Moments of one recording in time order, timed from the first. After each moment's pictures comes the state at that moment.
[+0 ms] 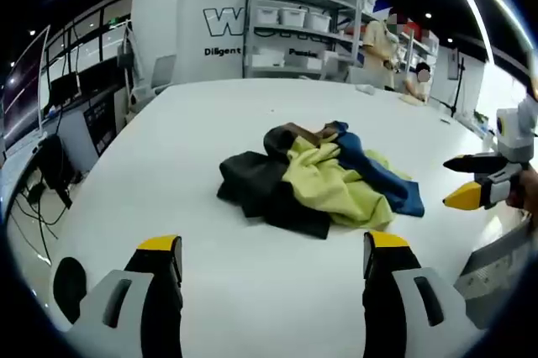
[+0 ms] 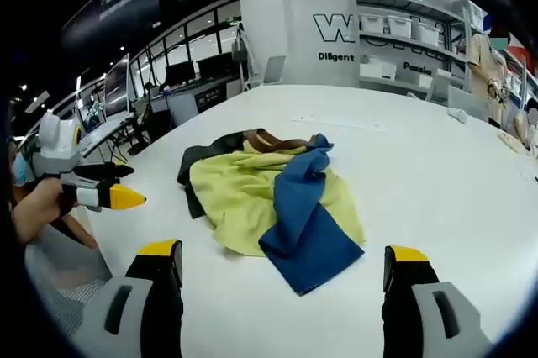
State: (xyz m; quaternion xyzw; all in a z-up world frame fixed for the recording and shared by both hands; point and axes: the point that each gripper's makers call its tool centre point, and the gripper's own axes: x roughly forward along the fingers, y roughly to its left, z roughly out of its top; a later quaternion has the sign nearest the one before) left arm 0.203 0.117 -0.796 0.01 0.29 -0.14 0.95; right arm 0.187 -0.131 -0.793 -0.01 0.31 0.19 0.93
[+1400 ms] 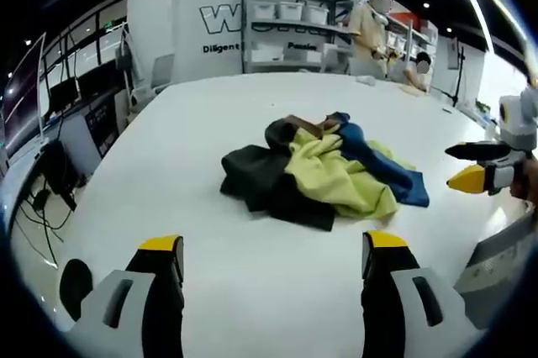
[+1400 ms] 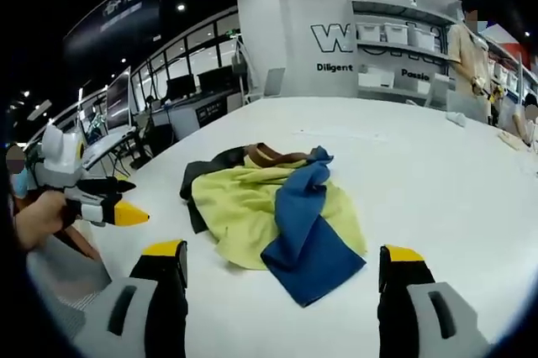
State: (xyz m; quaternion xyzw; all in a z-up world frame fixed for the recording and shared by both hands) left arm 0.199 0.121 -0.797 0.02 0.30 -0.13 0.95; right arm 0.194 -0.131 -0.781 0.02 0.27 0.19 0.94
